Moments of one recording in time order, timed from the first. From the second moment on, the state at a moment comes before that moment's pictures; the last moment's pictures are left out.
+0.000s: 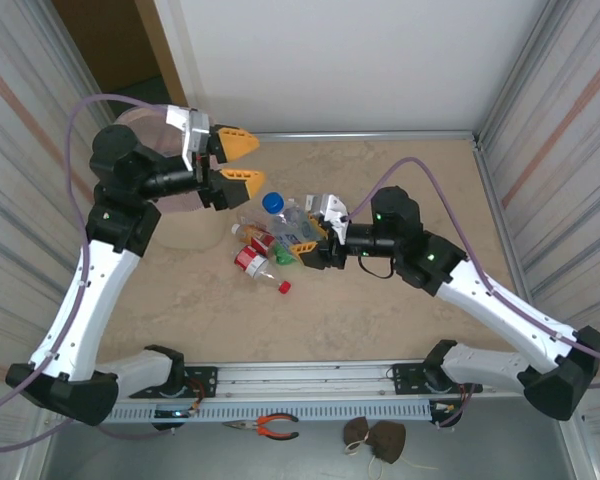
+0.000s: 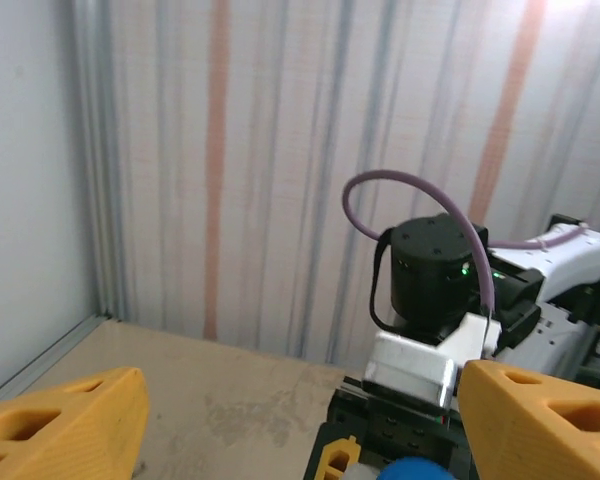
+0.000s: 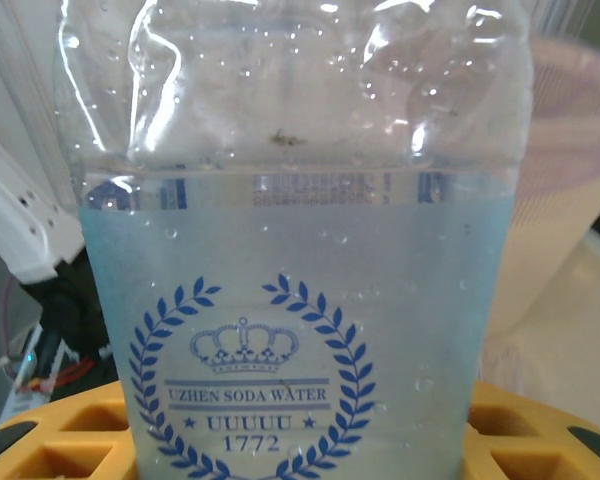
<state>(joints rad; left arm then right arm) -0.33 1.16 1.42 -0.08 1.05 -0.22 0.81 1.08 1.07 -0.20 -0.52 -0.16</state>
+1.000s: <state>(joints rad) -0.62 1.18 1.46 0.04 1.08 -0.12 0.84 0.97 1.10 -0.06 -0.52 -0.12</state>
